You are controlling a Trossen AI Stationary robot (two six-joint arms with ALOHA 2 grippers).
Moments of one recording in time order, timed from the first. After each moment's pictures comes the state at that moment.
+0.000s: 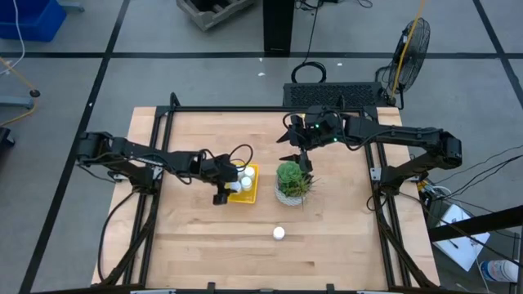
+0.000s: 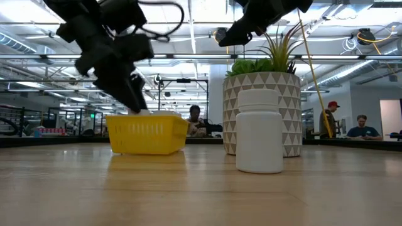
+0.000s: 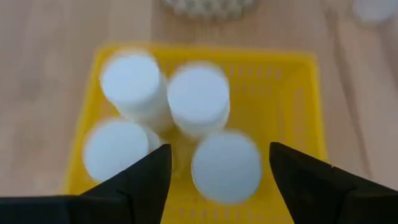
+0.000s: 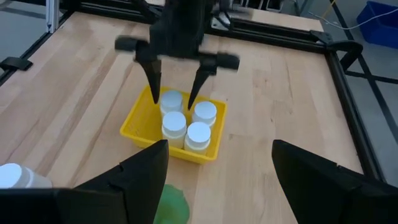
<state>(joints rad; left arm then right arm) 0.01 1.40 0.71 -0.21 0.03 0.03 -0.26 1.37 1.14 -0.36 -0.29 -0.30</state>
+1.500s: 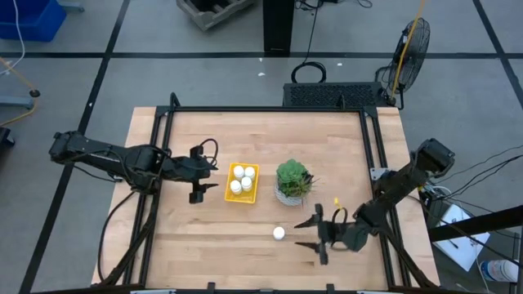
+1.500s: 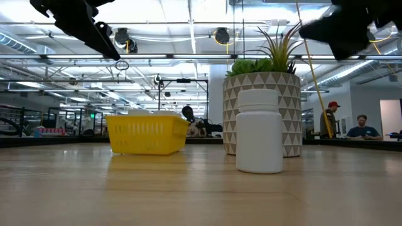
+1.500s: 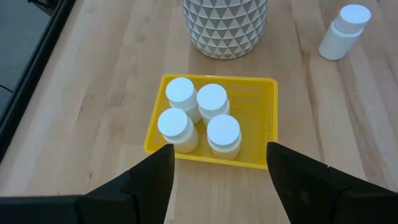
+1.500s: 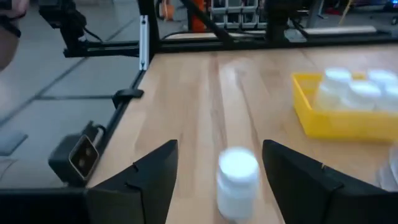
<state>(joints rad) -0.18 0.97 0.79 -0.60 -0.23 -0.08 0.77 1.54 0.58 0.61 0.68 0.34</state>
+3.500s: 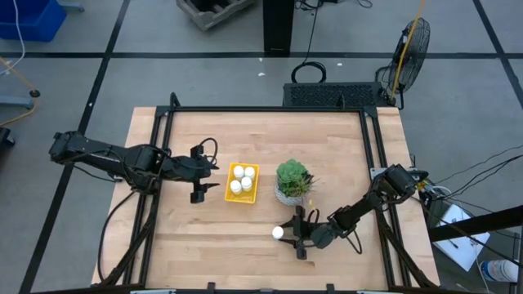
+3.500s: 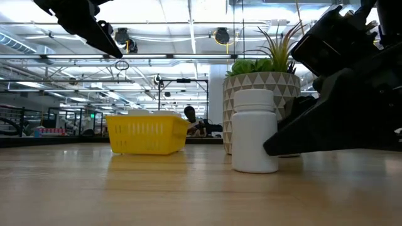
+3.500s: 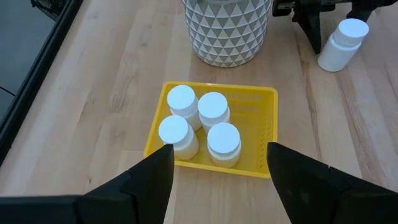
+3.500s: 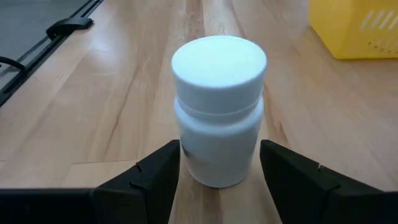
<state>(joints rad) -0.18 0.97 0.79 -0.57 -0.24 -0.08 0.61 2.00 0.65 0.85 0.53 0.38</state>
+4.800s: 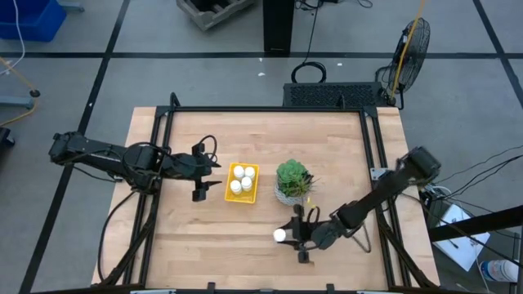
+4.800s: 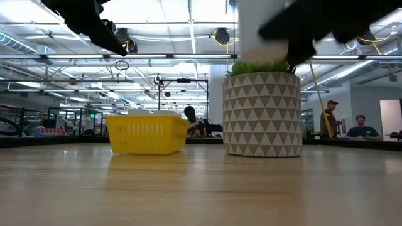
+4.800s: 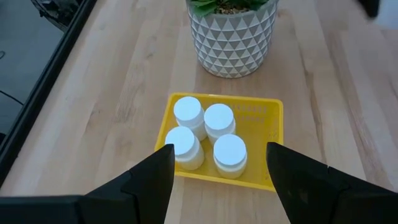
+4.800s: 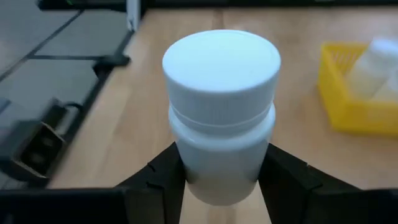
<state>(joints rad) -0.15 0.97 0.78 -0.53 -0.23 -0.06 0.60 1.70 0.81 0.39 0.46 0.31</state>
